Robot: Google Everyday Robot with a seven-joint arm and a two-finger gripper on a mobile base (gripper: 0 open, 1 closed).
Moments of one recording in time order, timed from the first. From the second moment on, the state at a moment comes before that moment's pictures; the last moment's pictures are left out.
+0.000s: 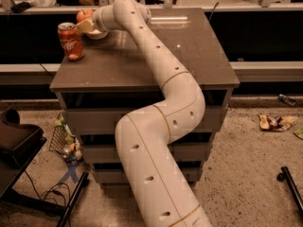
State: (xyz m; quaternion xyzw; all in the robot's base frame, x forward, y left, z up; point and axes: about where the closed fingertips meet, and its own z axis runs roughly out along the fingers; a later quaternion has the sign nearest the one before) arm 0.945 0.226 0.875 -0.38 0.72 0.23 0.53
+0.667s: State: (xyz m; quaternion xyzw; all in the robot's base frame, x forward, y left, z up) arm 0.944 0.233 0.869 -0.39 0.72 0.24 0.53
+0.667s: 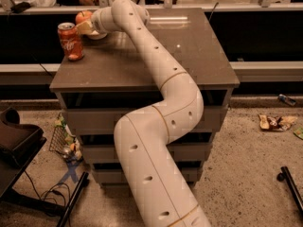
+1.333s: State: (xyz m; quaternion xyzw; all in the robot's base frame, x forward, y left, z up) arm 0.944 0.238 0.864 -0.39 0.72 0.24 0.52
